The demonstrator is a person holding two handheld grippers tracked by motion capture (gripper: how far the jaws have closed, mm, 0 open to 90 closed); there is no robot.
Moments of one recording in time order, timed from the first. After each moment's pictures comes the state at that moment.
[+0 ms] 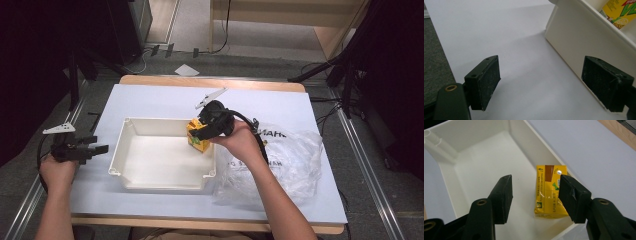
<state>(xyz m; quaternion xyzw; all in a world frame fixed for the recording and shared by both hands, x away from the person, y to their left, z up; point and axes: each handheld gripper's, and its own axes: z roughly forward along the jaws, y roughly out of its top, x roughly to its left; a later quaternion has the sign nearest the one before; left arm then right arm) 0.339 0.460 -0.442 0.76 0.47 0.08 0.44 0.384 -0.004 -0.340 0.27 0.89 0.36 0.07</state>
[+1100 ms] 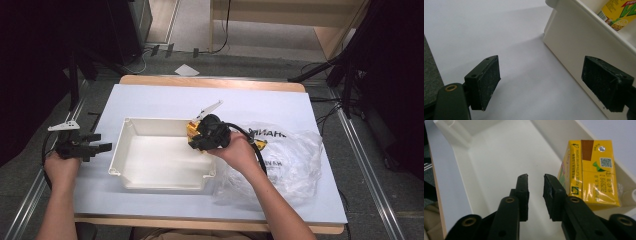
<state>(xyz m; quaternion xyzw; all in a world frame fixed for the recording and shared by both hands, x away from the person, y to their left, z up) 0.349 0.453 -0.442 0.77 0.46 0.08 0.44 0.370 0.003 -0.372 0.25 0.90 0.35 0.01</state>
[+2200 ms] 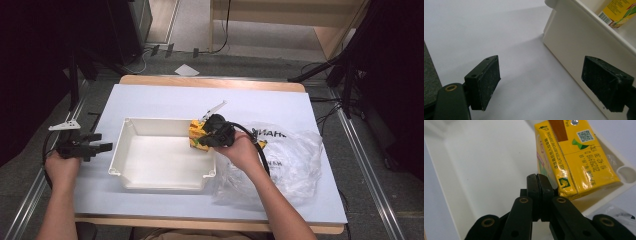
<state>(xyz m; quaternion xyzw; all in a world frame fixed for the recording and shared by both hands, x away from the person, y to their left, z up) 0.350 0.452 -0.442 0.77 0.46 0.08 0.44 0.386 -0.009 -0.390 0.28 0.91 0.32 0.02</state>
